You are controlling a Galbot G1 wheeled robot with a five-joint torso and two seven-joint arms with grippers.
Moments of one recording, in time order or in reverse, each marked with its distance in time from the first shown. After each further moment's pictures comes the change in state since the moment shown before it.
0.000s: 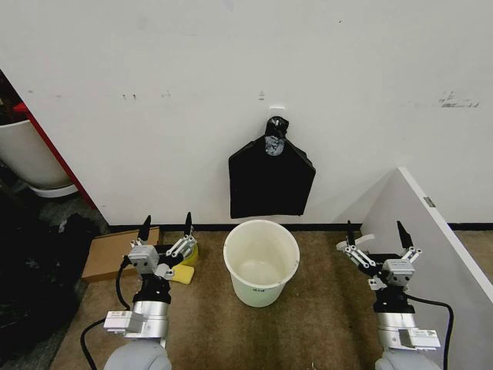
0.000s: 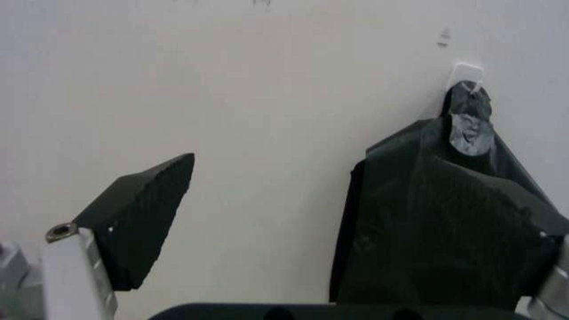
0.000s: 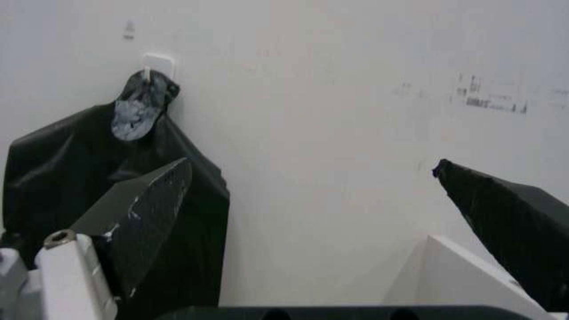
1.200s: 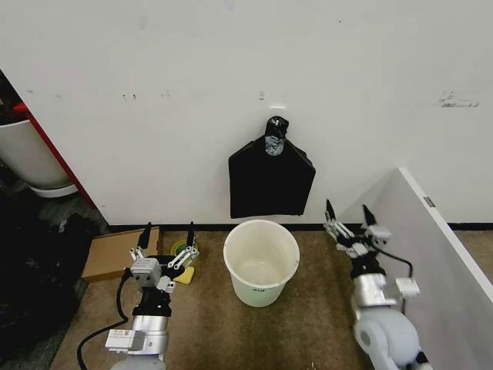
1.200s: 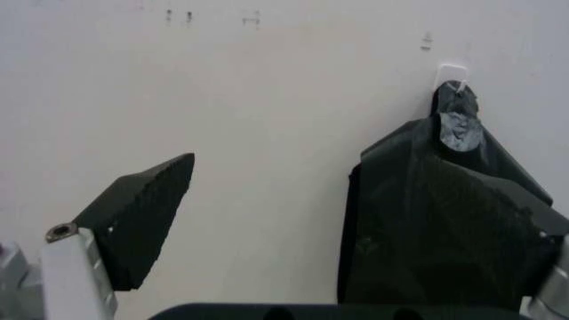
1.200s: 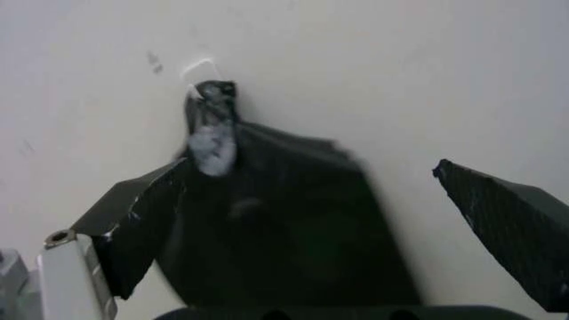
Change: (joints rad) left arm 0.048 -0.016 -0.016 0.008 0.076 -0.074 0.029; right arm 0.345 -0.129 -0.215 -0.096 0.716 -0.292 -0.036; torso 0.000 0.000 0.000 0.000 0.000
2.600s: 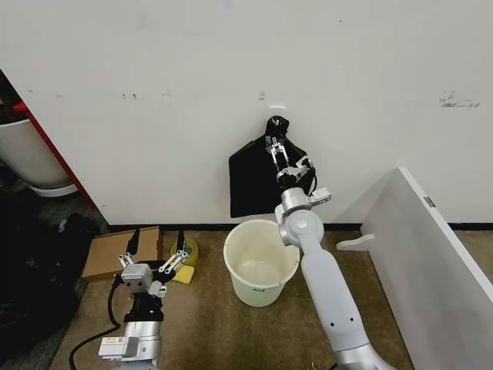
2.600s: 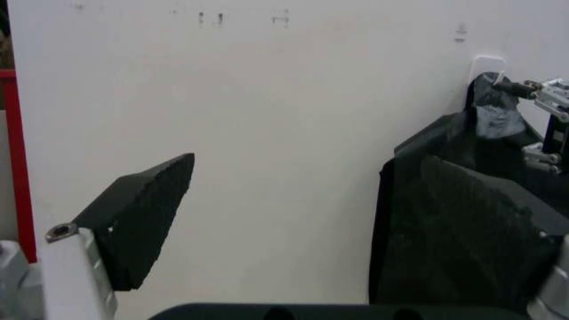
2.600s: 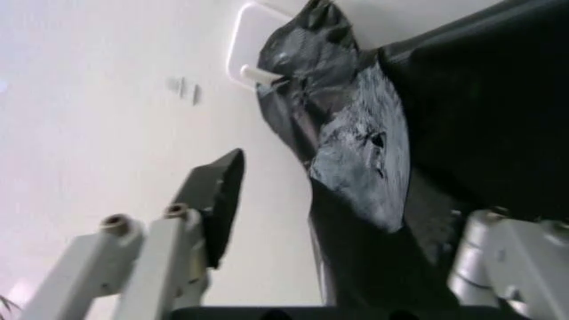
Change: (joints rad) left arm 0.012 0.015 -0.023 0.012 0.014 -0.016 -0.056; right arm 0.551 0.303 -0.133 -0.485 0.485 -0.068 -0.117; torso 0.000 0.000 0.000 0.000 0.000
